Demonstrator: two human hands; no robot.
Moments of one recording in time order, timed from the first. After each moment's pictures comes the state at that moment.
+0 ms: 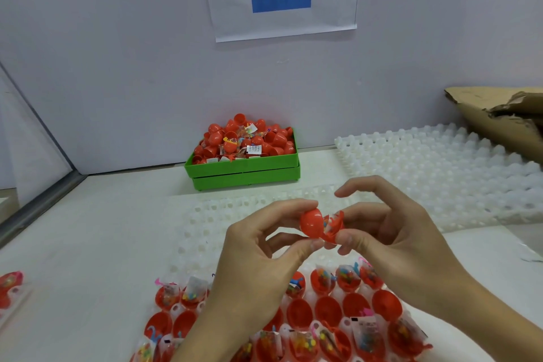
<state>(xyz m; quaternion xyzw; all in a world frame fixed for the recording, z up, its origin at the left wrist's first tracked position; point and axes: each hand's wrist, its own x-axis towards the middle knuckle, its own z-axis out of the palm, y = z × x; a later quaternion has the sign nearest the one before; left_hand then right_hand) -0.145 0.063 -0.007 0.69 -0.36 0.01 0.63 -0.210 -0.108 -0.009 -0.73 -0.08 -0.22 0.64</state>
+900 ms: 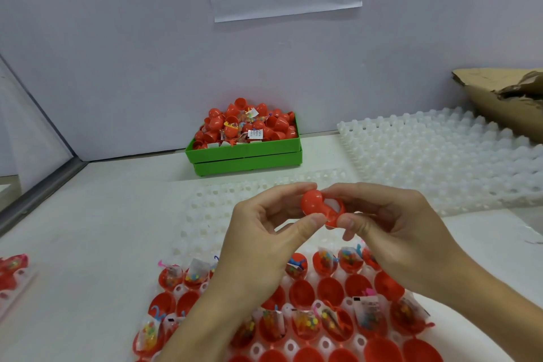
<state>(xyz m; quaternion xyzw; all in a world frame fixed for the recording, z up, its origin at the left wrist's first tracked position) -0.141 0.059 -0.011 0.65 -0.31 -0.07 0.69 -0.205 -0.109 -0.020 -0.78 -0.11 -0.24 0.56</state>
